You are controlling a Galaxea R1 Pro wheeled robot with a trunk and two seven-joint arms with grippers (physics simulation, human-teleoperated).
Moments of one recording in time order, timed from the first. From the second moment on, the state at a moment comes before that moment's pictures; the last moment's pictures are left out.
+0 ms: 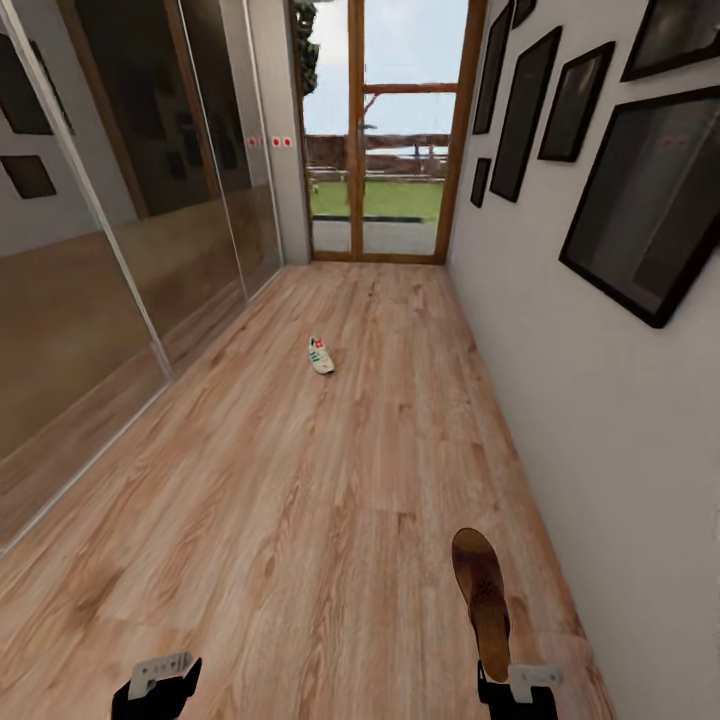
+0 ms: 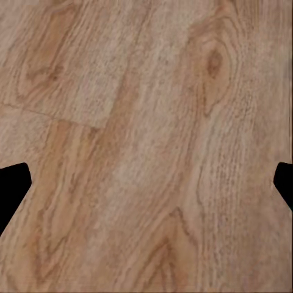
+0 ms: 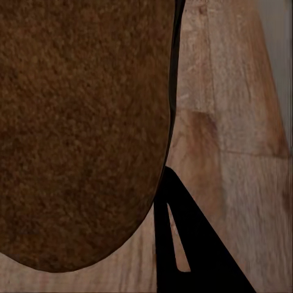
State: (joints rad) left arm -0.28 0.12 0.31 -0.41 -0.03 -0.30 -0.19; right arm -0.32 -0.01 0.03 -0.25 0.09 -0.50 -0.24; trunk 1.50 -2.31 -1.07
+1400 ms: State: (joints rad) left arm -0.28 0.12 0.31 -0.42 -0.03 -0.30 -0.19; right arm -0.32 -0.01 0.03 -0.25 0.10 -0.50 -0.24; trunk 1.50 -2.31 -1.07
